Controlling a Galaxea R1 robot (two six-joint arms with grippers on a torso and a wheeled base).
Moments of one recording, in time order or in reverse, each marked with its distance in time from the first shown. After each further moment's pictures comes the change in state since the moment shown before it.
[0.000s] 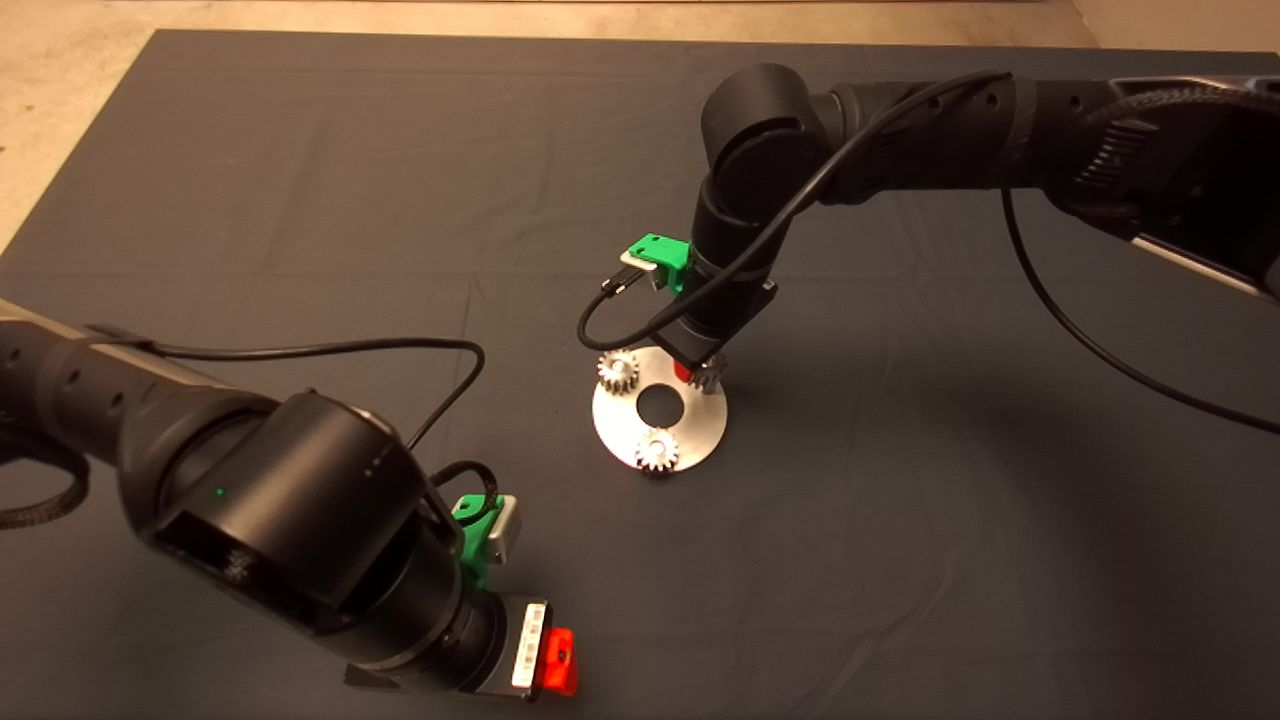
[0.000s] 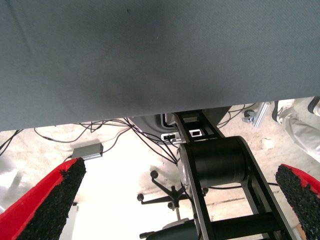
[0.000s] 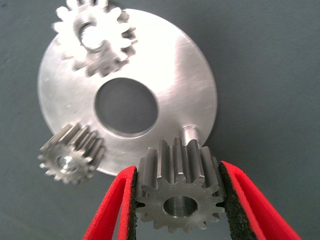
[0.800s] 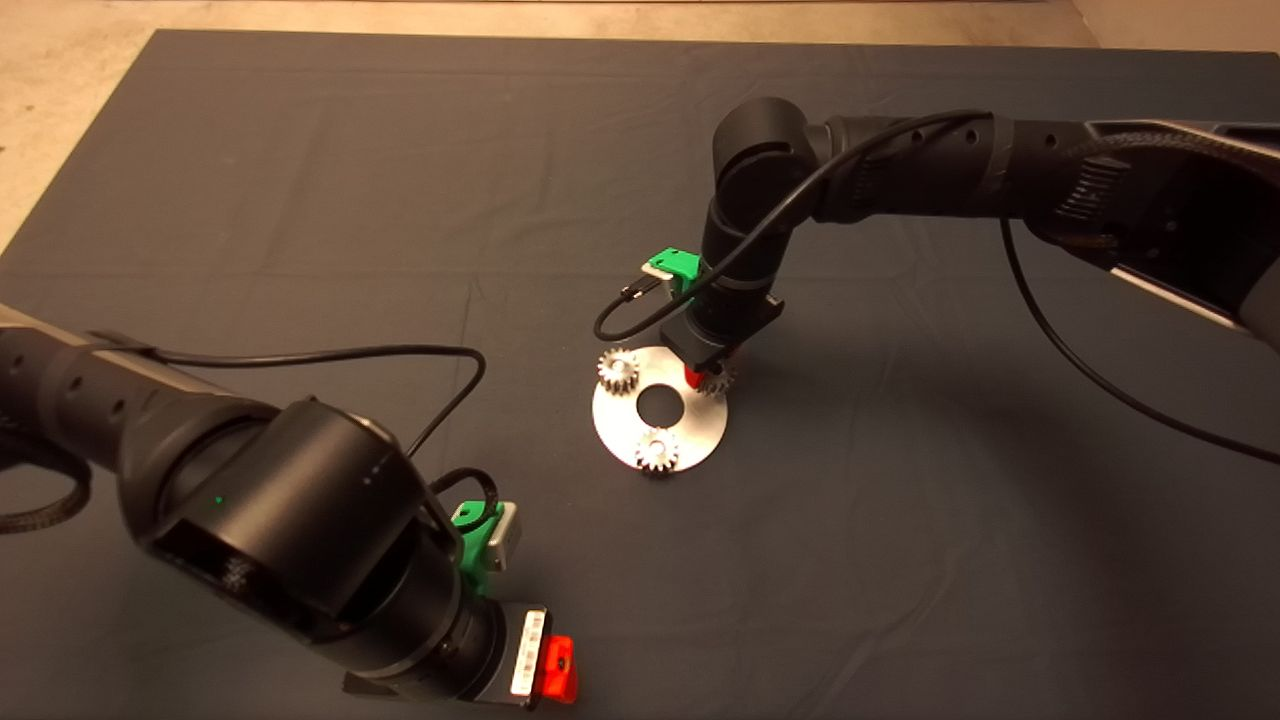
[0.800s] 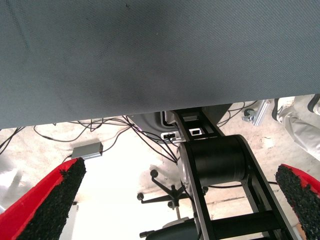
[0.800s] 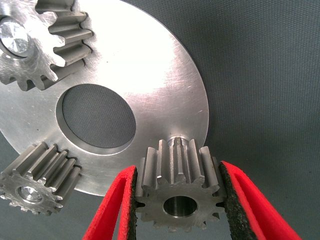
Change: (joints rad) left arm 0.003 0.000 0.005 0.001 0.000 -0.003; right arm -0.063 -0.006 -0.089 0.000 0.005 0.000
